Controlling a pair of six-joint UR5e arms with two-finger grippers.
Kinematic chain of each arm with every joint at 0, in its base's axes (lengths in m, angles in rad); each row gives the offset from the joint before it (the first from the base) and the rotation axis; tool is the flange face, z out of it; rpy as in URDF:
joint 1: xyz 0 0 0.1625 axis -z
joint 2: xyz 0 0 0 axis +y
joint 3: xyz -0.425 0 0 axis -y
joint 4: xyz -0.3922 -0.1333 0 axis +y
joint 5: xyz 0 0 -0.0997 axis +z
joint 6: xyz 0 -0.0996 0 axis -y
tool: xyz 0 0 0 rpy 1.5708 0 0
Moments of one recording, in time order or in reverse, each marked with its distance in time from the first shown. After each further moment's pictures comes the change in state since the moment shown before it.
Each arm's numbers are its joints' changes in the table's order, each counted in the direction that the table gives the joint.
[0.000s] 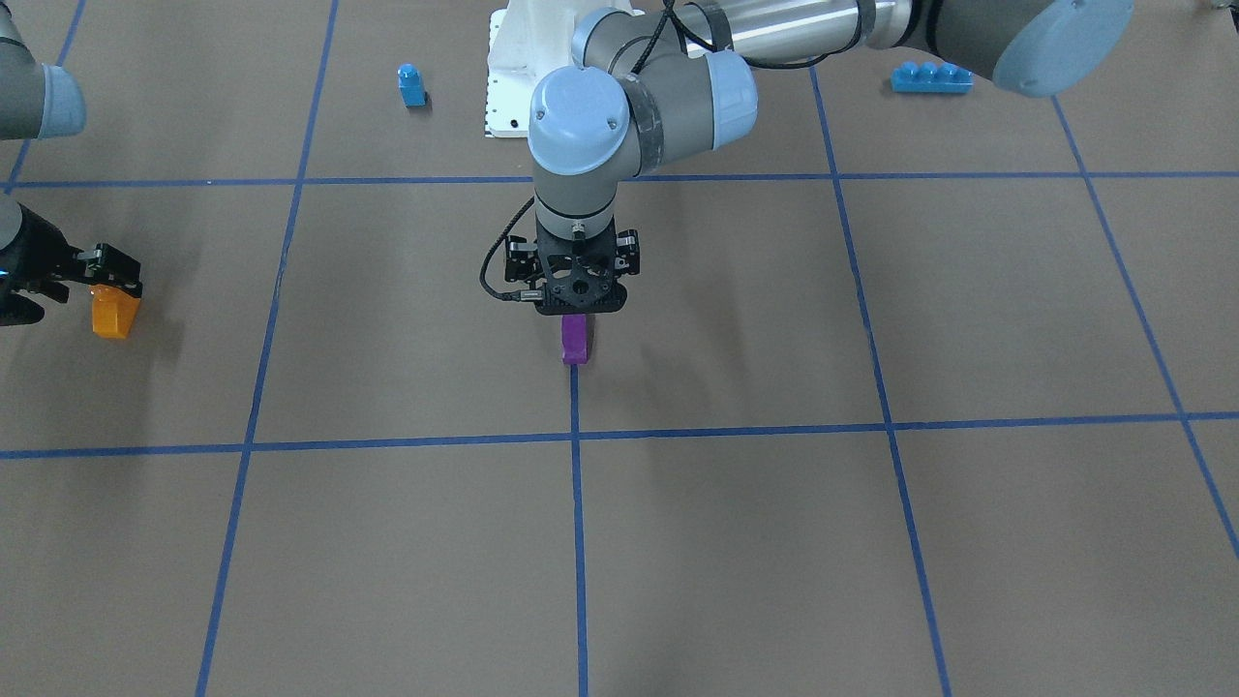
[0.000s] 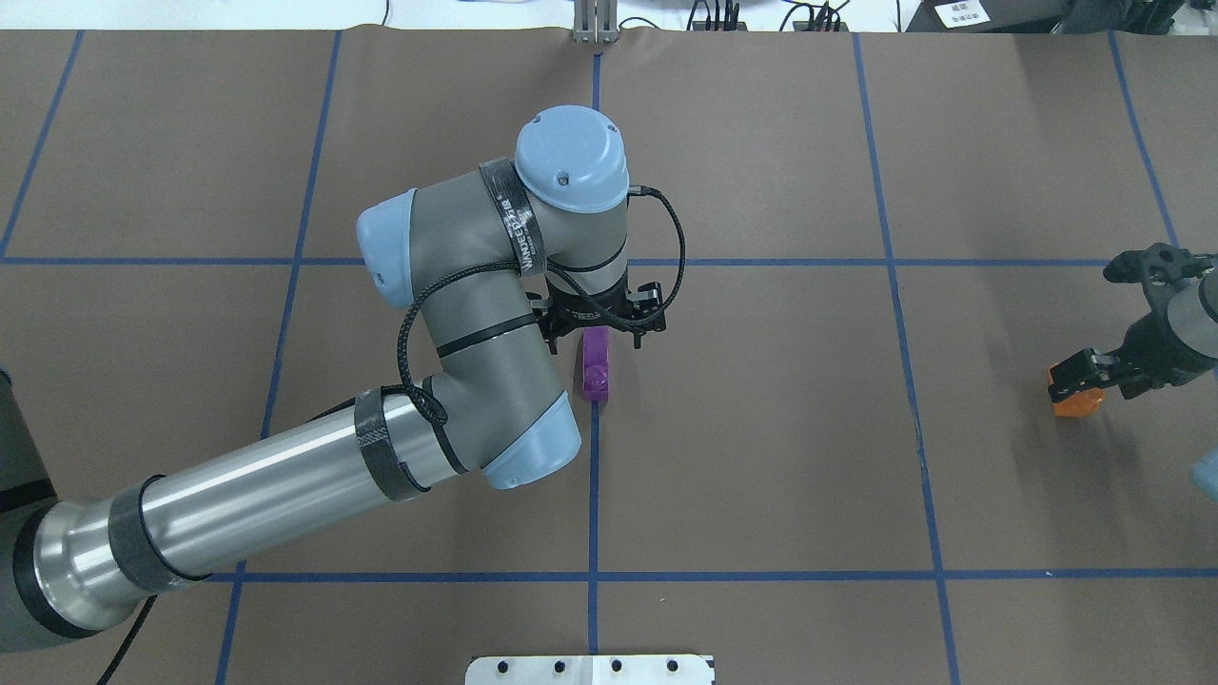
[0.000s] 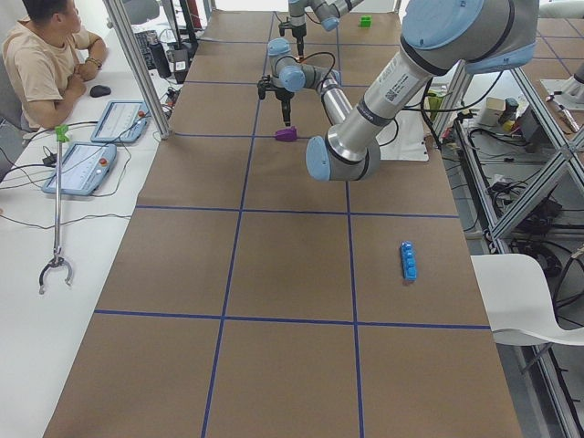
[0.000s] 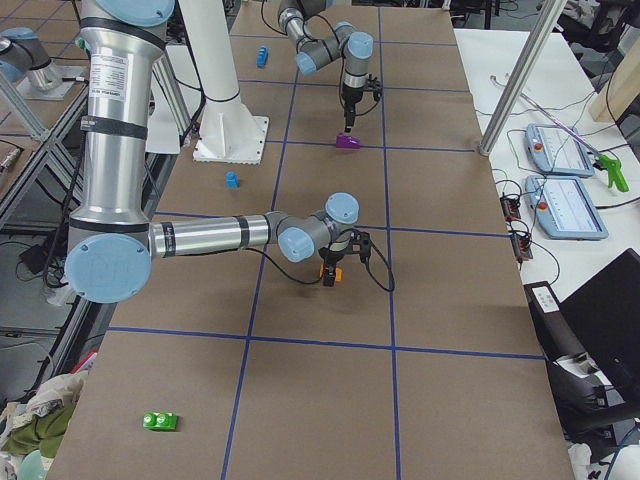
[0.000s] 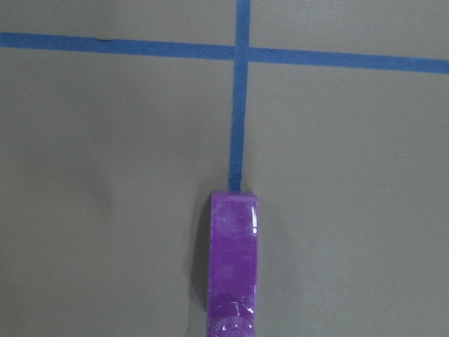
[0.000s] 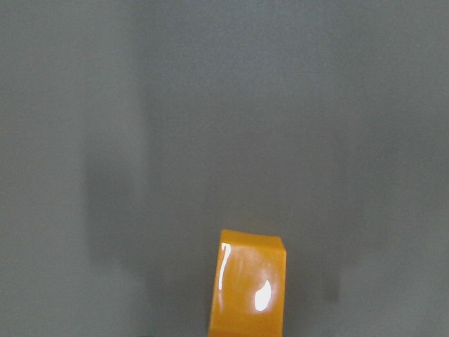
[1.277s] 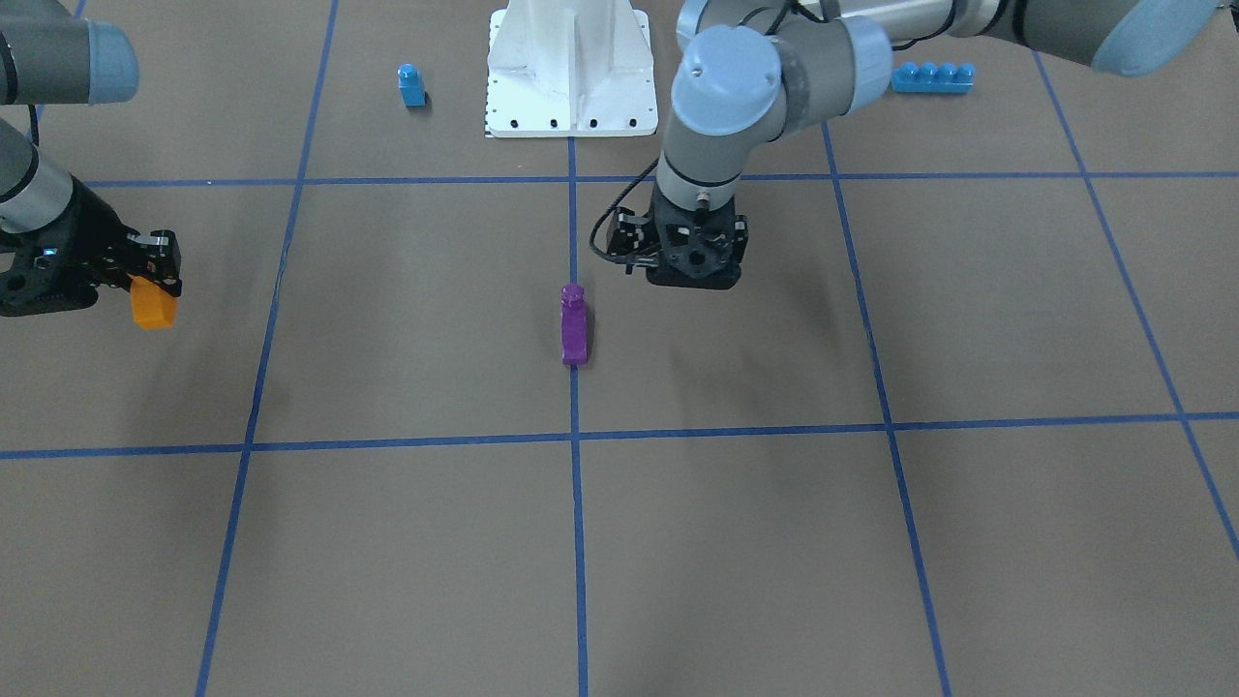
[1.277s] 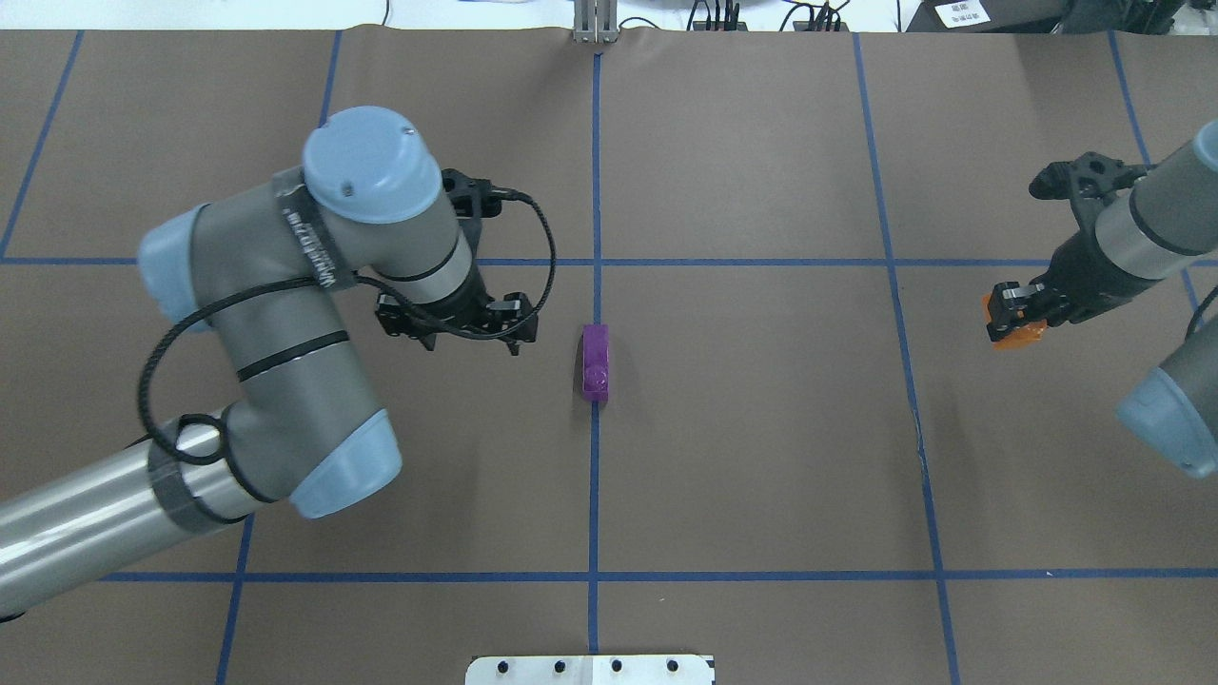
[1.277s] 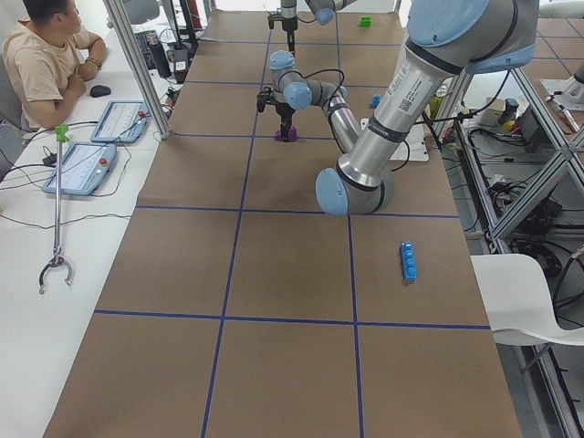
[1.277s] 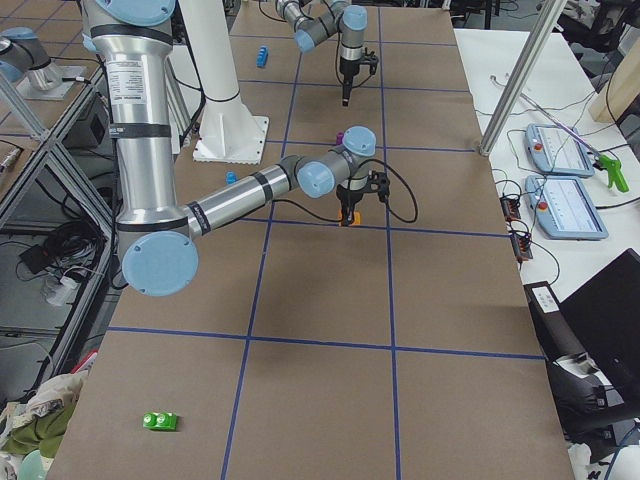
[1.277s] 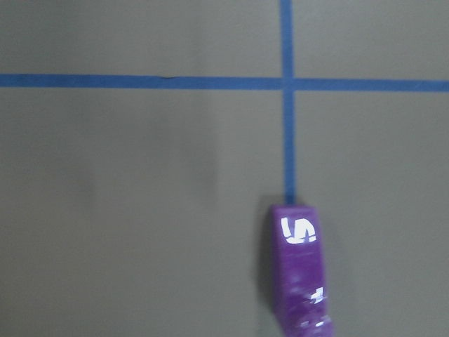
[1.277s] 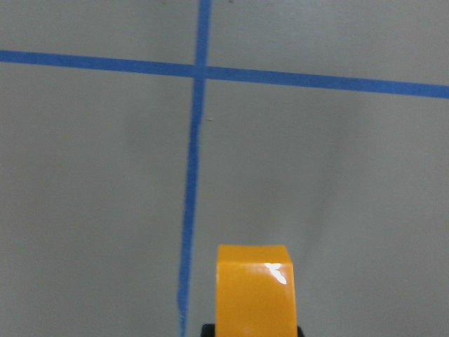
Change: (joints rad) left arm 0.069 -0.353 -0.377 -0.030 0.008 0.208; right arm 0.015 -0.213 0.229 0.327 0.014 0.040
